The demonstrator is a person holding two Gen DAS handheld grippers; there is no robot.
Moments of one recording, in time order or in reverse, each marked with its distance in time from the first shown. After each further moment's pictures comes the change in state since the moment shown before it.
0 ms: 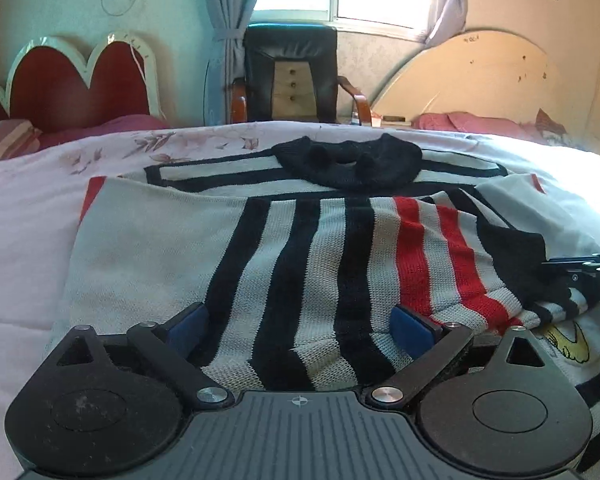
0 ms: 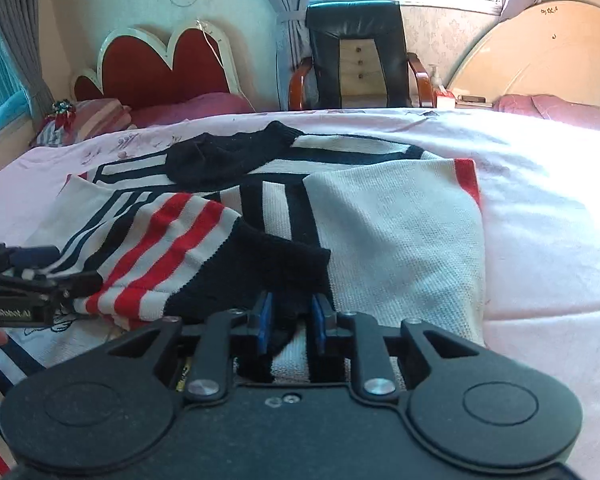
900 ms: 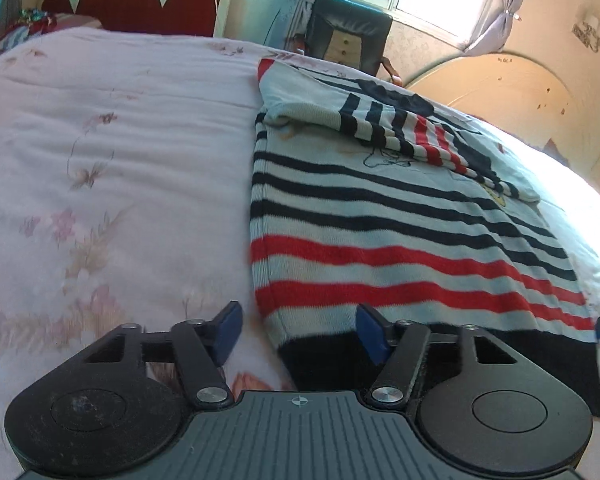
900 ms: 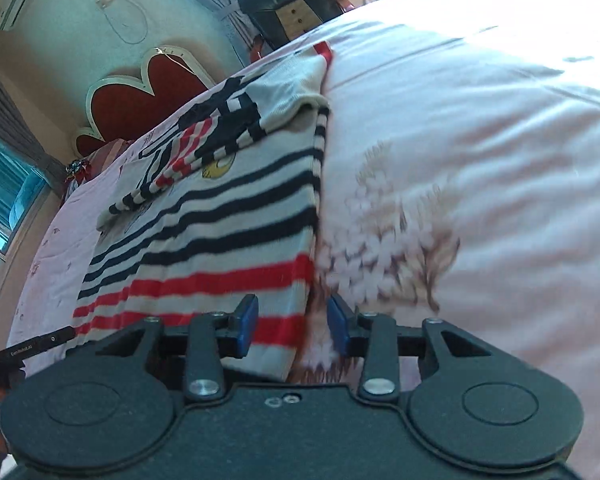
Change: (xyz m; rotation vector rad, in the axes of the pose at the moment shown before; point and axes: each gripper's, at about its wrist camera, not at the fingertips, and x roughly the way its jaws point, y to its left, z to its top) left arm -0.209 0.097 -0.168 -0.273 0.124 -0.074; right arm -0.199 -0.058 -0.166 0.420 0.103 0.143
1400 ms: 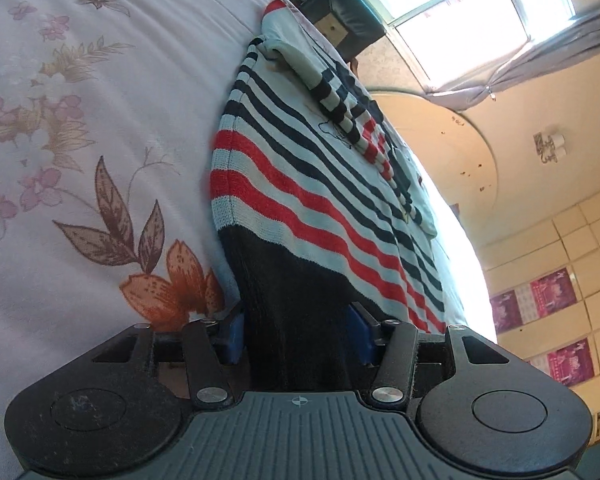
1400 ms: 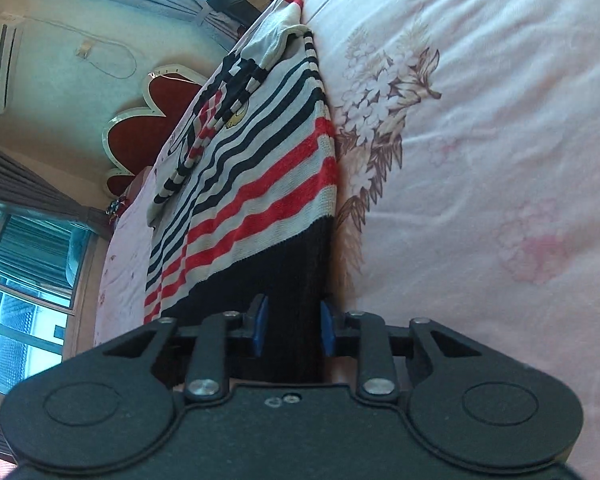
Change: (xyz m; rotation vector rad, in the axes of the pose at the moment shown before) left arm 0.010 0.030 -0.048 -0.385 0.095 -0.414; right arm -0.001 -0.002 -0.065 0.293 0.049 0.188
